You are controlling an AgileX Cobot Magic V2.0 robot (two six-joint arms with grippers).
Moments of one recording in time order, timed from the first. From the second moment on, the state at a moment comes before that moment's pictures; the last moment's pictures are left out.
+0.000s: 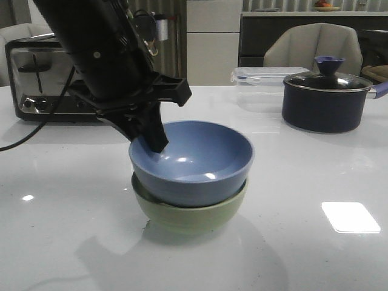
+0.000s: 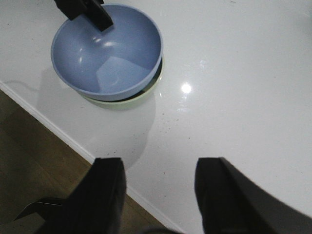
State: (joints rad) left arm -0.60 1.80 -1.29 -0.22 0.72 0.11; right arm 0.50 0.71 -0.61 0.14 0.64 -0.14
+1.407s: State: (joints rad) left arm -0.60 0.95 -0.82 -0.11 0.78 0.11; right arm 0.50 0.71 -0.61 0.11 0.65 -0.14
